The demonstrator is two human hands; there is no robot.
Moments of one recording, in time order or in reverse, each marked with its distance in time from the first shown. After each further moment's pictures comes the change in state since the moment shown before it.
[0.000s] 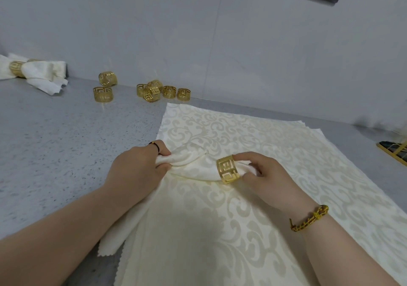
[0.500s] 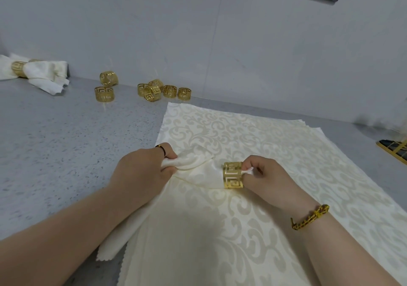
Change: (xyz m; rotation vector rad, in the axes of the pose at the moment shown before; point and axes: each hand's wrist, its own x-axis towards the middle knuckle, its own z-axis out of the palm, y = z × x) left_hand -0.007 0.006 -0.005 0.027 -0.028 0.066; right_hand -0.002 0.004 -0.001 0.019 -0.018 0.042
